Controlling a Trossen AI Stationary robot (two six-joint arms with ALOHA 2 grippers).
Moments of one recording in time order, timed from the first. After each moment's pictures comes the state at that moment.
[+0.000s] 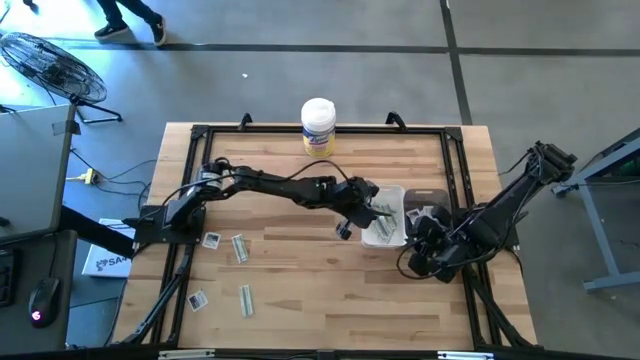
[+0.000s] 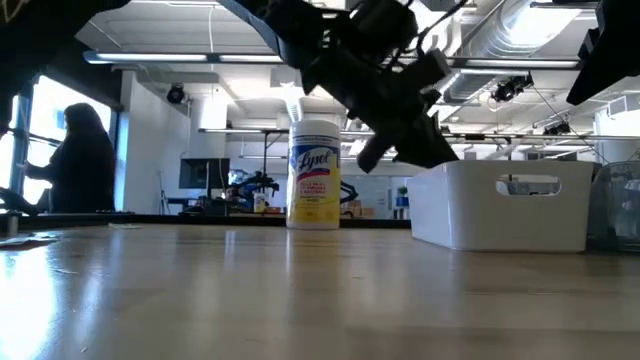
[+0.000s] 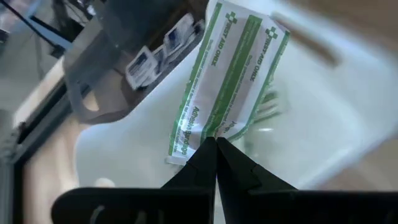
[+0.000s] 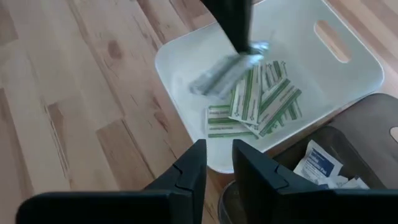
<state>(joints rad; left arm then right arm) 0.04 2.17 1.66 -0.11 0.10 0.81 0.72 1.14 0.87 -1.01 0.60 1.16</state>
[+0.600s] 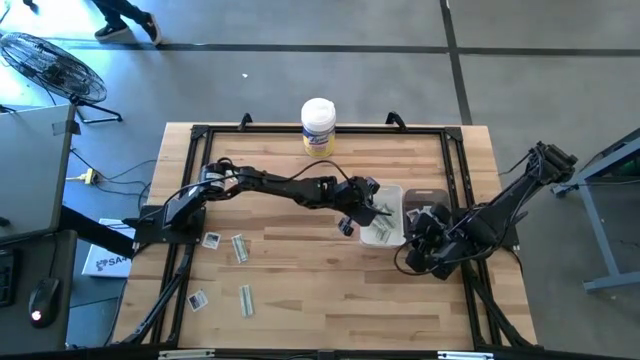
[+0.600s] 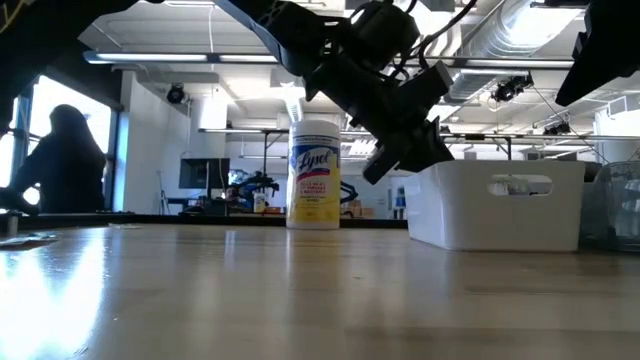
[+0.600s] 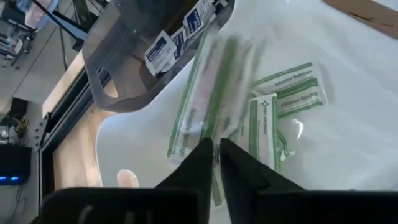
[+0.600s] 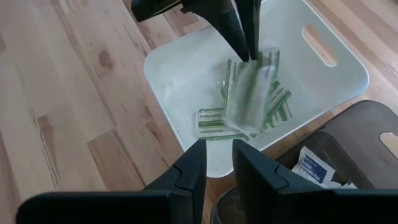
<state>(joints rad) 0.05 2.20 1.66 -0.05 0.02 0.86 0.69 1.14 0.87 -1.01 0.62 1.15</state>
